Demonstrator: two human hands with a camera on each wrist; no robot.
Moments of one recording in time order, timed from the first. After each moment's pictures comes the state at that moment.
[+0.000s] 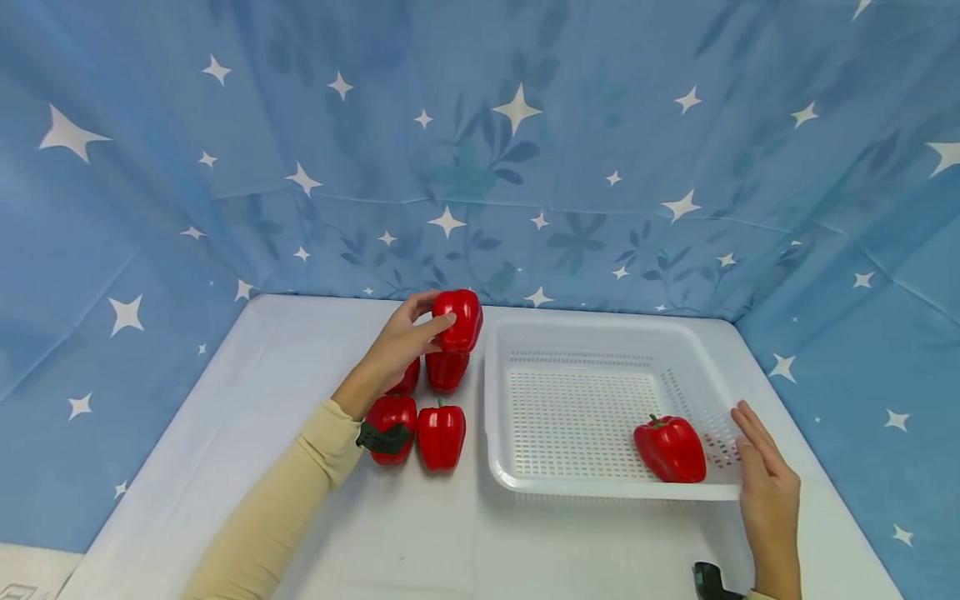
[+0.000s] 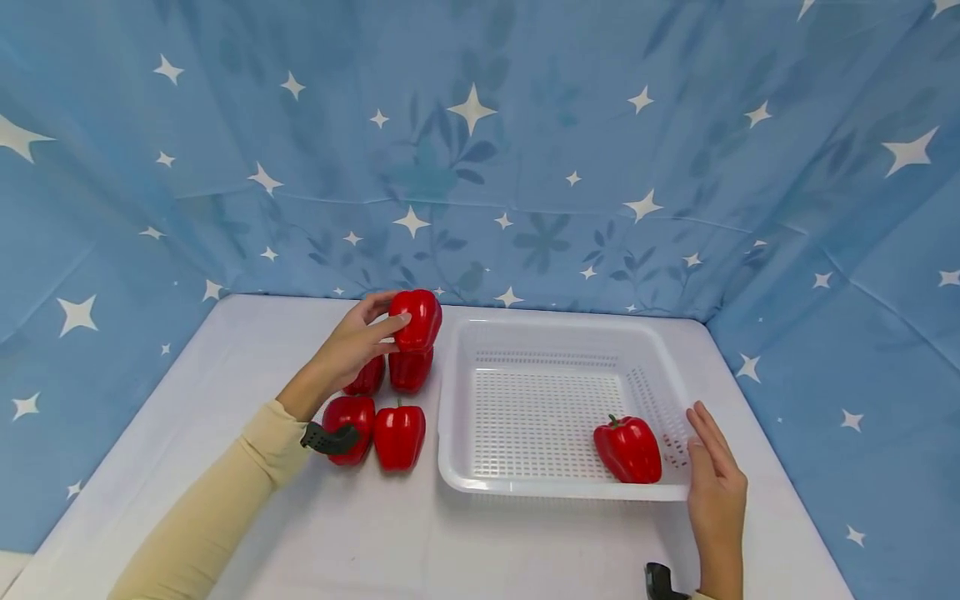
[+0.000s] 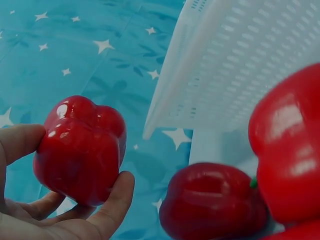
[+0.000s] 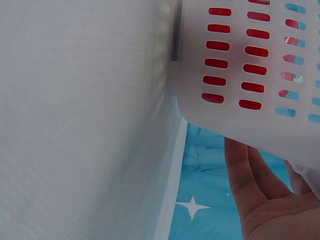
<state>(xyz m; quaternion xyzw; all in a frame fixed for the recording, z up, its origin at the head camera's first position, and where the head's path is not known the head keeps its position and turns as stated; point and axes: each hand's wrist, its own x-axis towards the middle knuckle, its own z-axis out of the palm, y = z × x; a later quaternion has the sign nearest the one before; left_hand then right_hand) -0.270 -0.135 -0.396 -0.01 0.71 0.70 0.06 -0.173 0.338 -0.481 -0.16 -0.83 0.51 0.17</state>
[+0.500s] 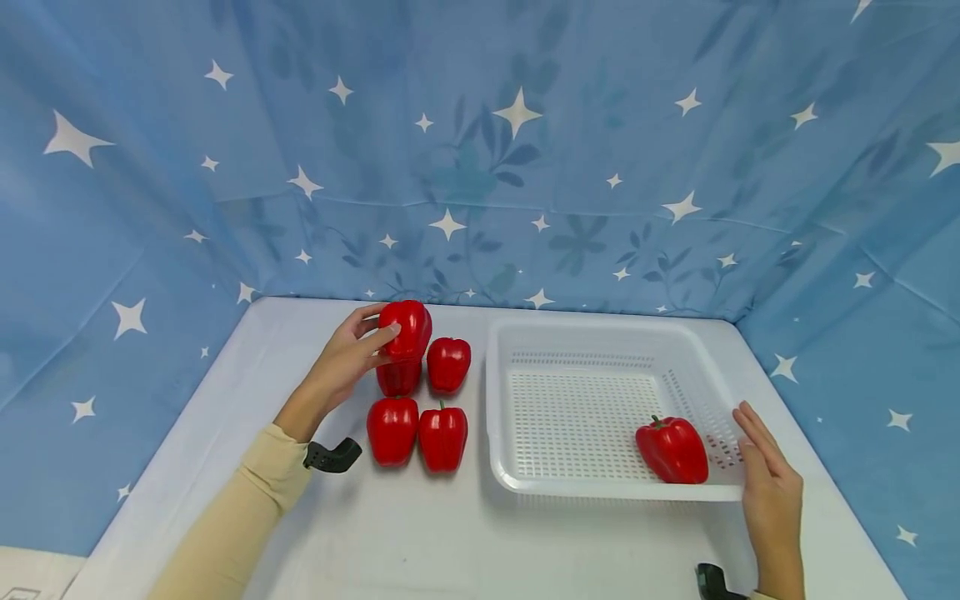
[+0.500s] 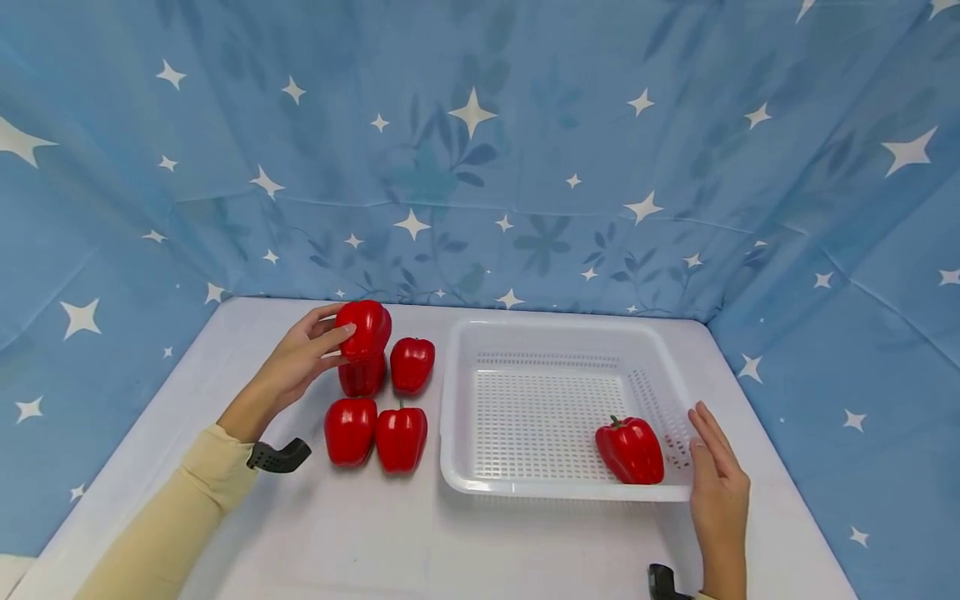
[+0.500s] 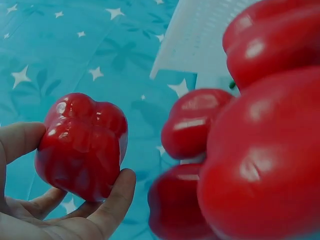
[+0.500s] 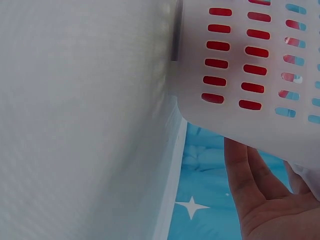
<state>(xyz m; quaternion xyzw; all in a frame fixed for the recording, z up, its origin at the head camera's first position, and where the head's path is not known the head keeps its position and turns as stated) -0.247 -0.201 -0.407 -0.04 0.72 0.69 0.05 -0.173 0.336 -0.479 -0.17 -0.83 0.51 0.16</state>
